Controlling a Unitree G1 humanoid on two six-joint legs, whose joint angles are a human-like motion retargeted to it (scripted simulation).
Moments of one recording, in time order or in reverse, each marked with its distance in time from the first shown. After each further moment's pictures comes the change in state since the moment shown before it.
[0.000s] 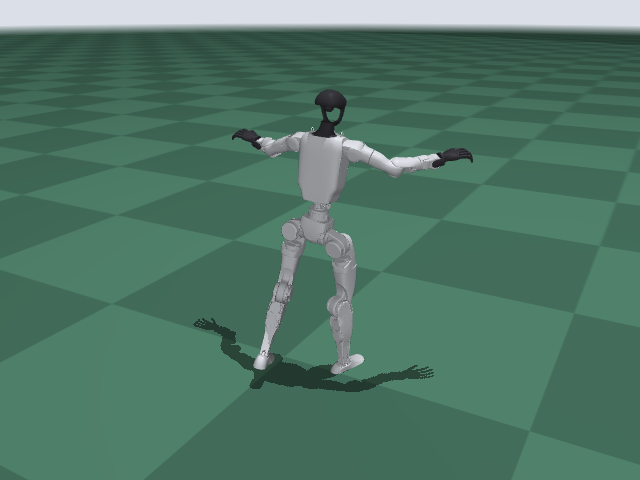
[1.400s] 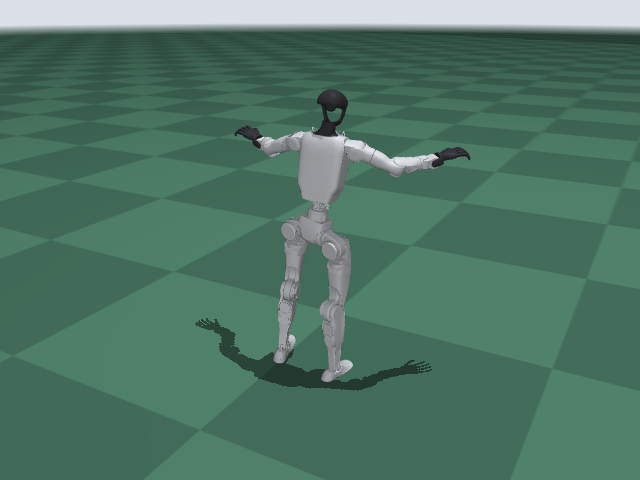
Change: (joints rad) left arm -0.073 0.009 -0.073 -0.041 -0.027 -0.098 0.046; right arm -0.038 -0.014 0.043 -0.008 -0.028 -0.032 -0.043; waist 0.127 -0.009 0.034; left_leg -0.194 -0.049 0.038 -0.318 0.047 0.067; right_leg 0.039 0.044 0.192 -0.041 -0.022 0.003
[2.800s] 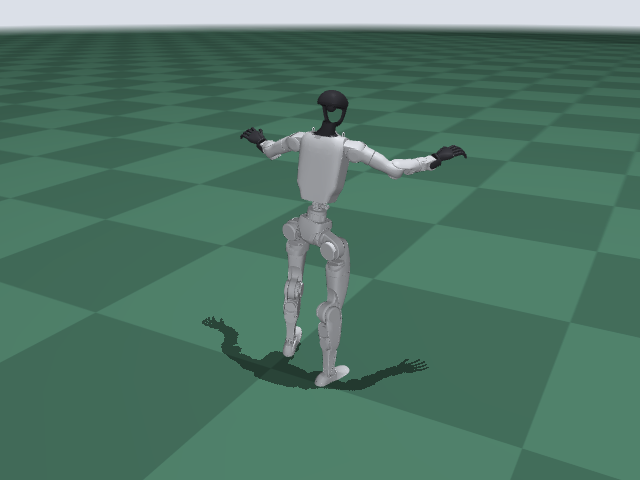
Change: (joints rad) left arm 0.024 -0.058 0.039 -0.009 -0.134 -0.167 0.148; right arm -0.019 0.039 0.004 -0.054 0.024 -0.058 -0.090; waist 0.052 0.019 0.010; left_leg -0.041 0.048 0.157 -0.149 0.110 -0.061; right_leg 0.040 0.005 -0.036 0.025 -0.057 -0.007
